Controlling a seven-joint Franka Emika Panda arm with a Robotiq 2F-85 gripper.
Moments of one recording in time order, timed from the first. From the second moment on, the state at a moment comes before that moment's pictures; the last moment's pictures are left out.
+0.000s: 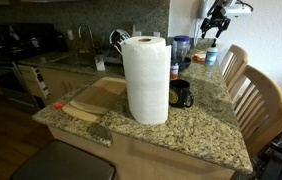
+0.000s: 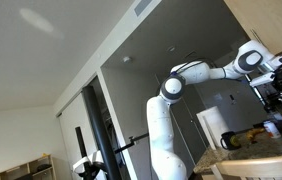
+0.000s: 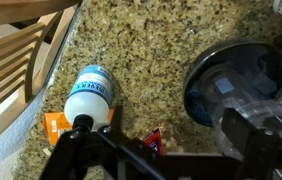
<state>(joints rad) -0.18 0.25 -0.18 -1.56 0.04 2.08 0.09</state>
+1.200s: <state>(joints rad) -0.11 0.29 -0.16 -1.52 -0.01 2.21 0.24</state>
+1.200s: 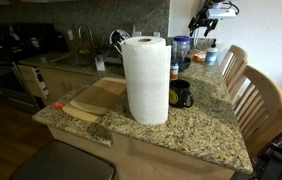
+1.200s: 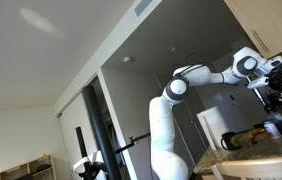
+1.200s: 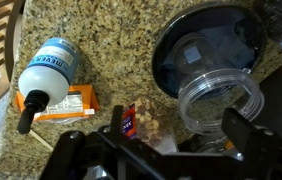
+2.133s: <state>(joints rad) -0.03 0.54 -0.15 -1.23 -0.04 2.03 0.40</state>
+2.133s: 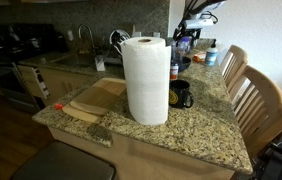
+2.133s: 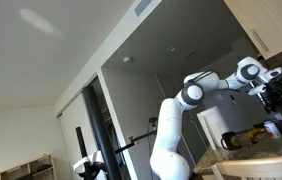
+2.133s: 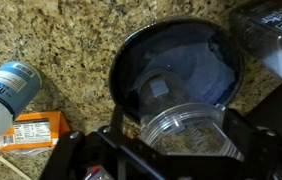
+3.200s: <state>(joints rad) -0.06 0.54 -0.19 -1.22 -0.02 2.07 0.58</state>
